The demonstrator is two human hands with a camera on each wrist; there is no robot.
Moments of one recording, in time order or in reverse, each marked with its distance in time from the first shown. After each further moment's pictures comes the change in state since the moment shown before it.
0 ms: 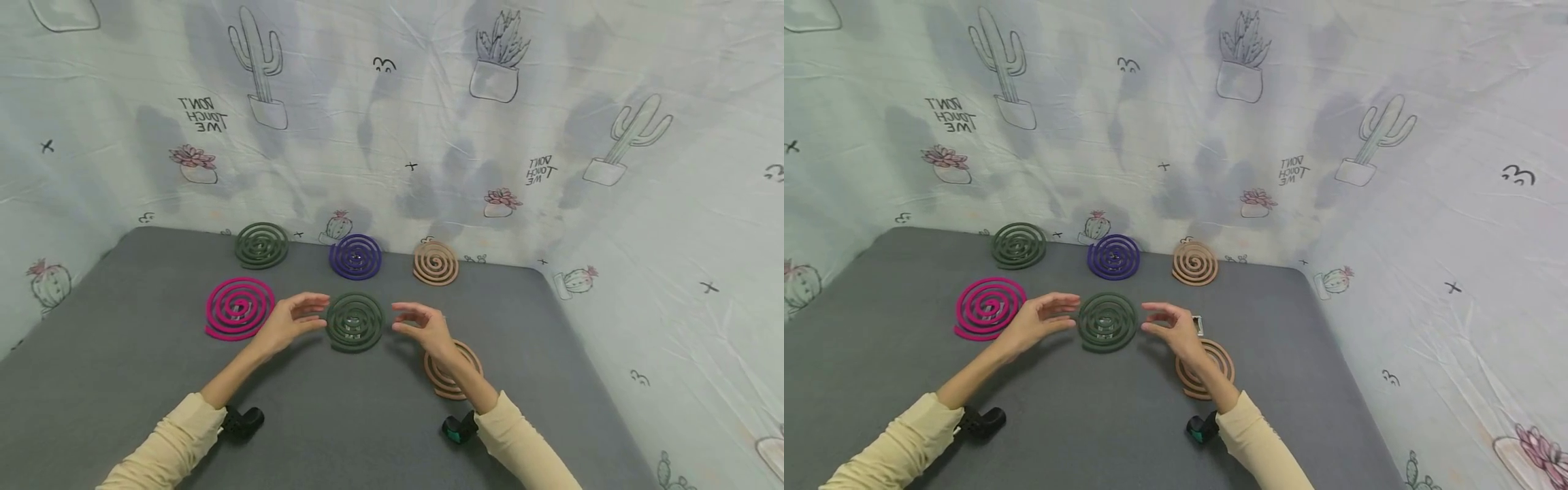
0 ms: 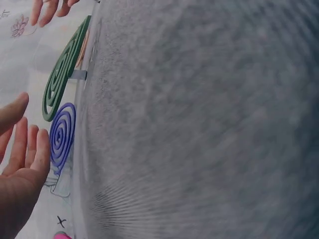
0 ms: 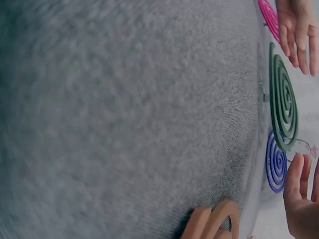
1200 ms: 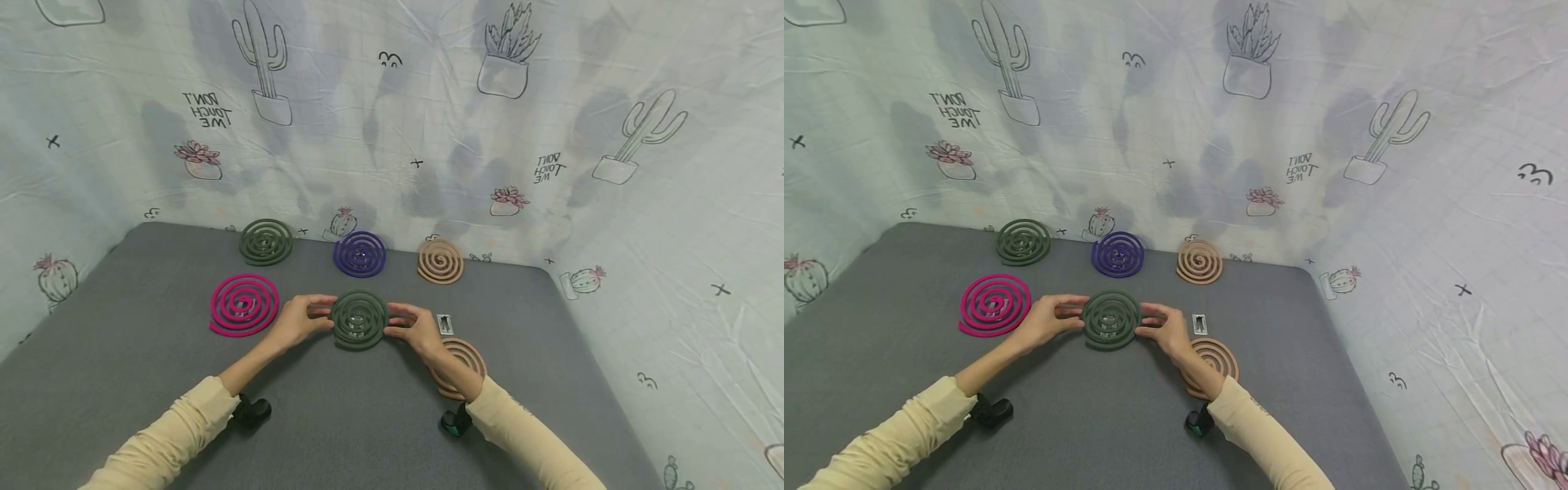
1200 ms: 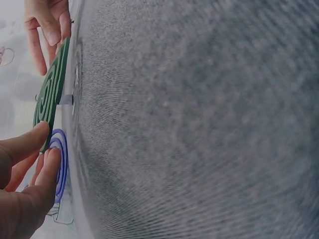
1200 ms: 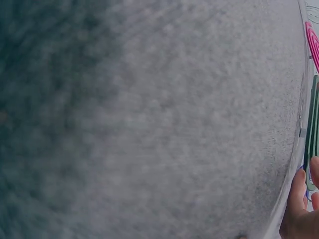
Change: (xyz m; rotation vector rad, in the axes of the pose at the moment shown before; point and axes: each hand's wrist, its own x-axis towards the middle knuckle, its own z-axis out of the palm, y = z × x) left_hand 0.007 0.008 0.008 0.279 0.025 -0.130; right_hand 0.014 0.008 0.024 -0.038 0.095 0.235
